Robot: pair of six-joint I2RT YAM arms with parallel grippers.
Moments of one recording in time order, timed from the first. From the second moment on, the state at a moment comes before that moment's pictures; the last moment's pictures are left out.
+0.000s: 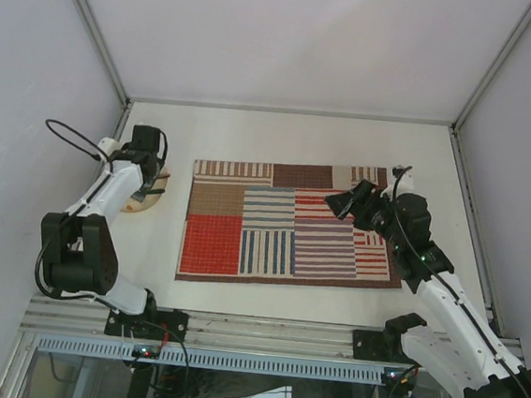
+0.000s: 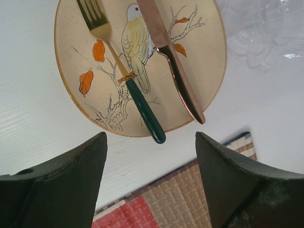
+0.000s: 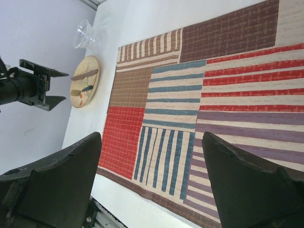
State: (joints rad) left arm 0.01 1.49 1.09 -0.64 -0.57 -1.16; right arm 0.35 0.86 0.62 -0.09 -0.22 0.72
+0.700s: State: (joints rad) left arm 0.01 1.71 1.25 -0.81 -0.56 -1.24; right arm 0.36 0.82 0.57 -0.10 -0.25 0.73
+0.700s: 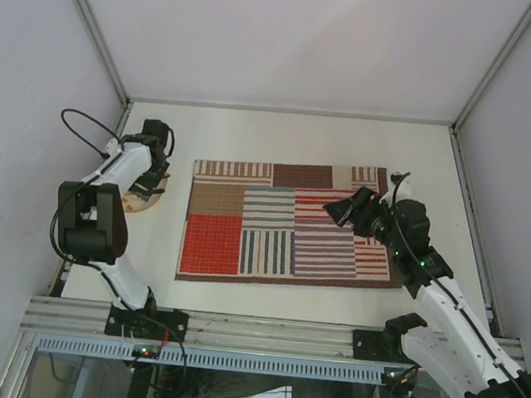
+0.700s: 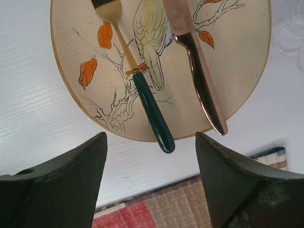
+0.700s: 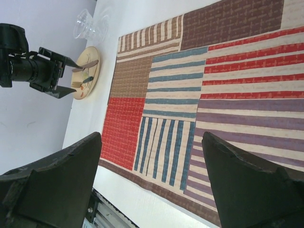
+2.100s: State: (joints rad) left arm 0.02 1.90 1.40 -0.94 -0.52 -1.30; right arm 0.35 0.71 0.54 -0.13 -0.27 0.74
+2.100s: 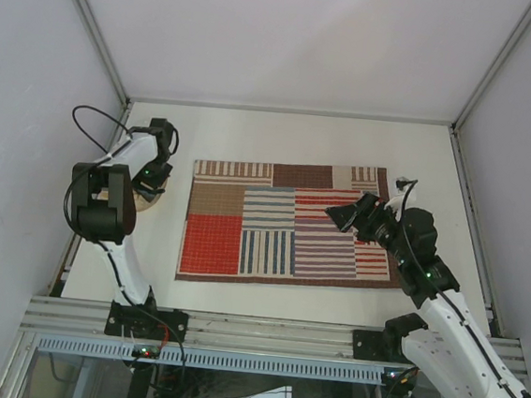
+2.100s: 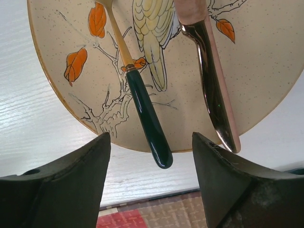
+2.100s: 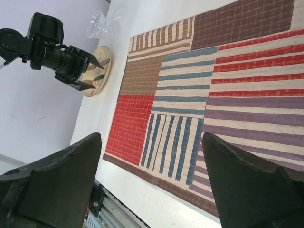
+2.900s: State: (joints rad) left arm 0.05 1.95 1.43 -0.95 -0.51 -1.28; right arm 0.35 0.68 0.54 -0.13 -0.27 0.76
